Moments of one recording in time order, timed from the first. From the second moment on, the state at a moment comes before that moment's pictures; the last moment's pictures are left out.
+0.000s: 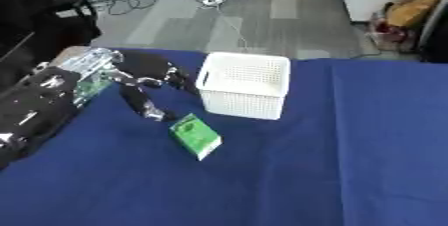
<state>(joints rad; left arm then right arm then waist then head) -0.85 0.62 -0.46 -0.94 -0.81 -0.89 -0.21 -0.52 -0.19 0.01 -1.99 0.17 -0.32 -0.53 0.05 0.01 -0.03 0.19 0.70</state>
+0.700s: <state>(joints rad) -0.85 0.60 -0.46 -0.88 -0.72 -0.80 -0.30 -0.52 -0.19 0.02 -1.99 0.17 -0.32 -0.51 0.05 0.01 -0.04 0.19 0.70</state>
